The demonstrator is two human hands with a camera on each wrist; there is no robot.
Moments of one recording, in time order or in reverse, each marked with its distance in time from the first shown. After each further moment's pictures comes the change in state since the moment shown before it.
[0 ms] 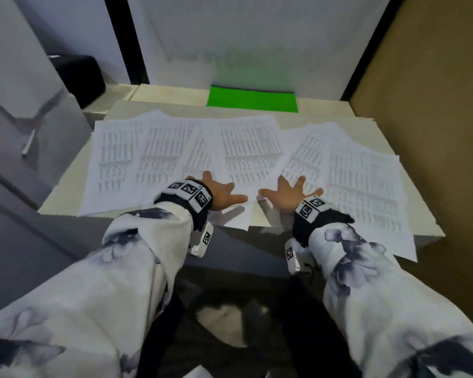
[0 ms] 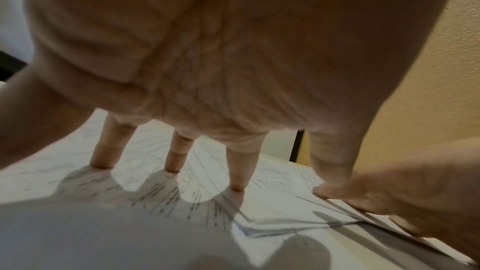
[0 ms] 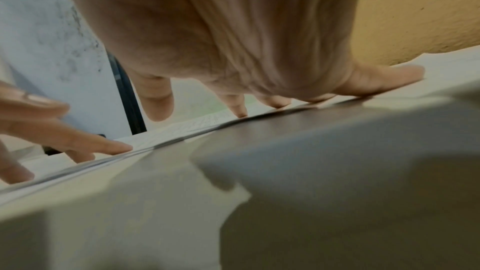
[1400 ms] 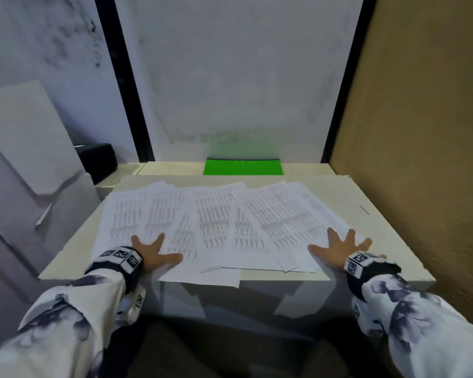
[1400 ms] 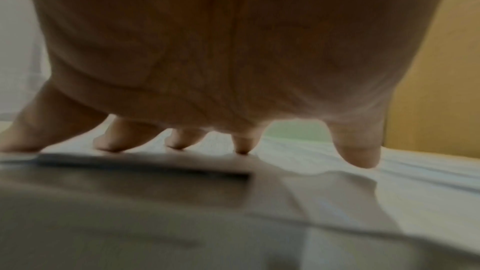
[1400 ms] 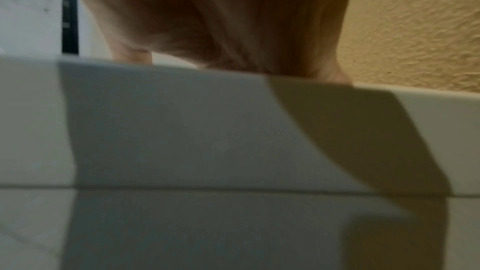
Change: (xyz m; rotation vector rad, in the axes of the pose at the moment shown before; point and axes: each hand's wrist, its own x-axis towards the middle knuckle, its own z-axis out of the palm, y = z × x) left_hand 0.010 -0.117 0.037 -0.253 0.059 -0.312; right_hand -0.006 0.133 -0.059 -0.128 0.119 0.172
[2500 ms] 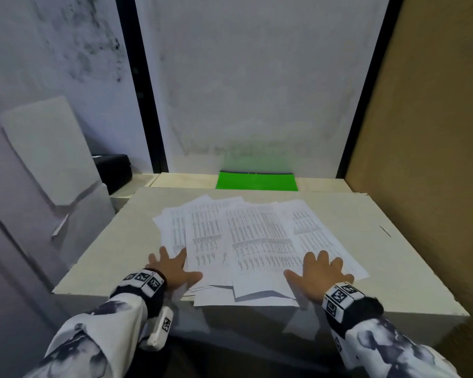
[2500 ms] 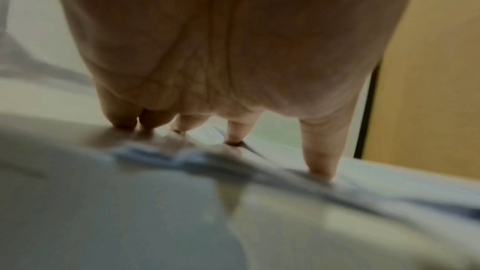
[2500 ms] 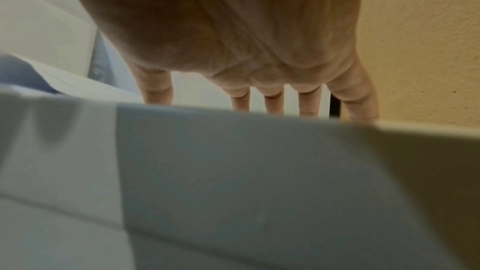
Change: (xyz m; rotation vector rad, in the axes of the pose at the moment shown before) left_hand 0.003 0.023 0.004 -0.082 0.053 0.063; right_hand -0.044 -0.080 0.015 0.003 0.066 -0.229
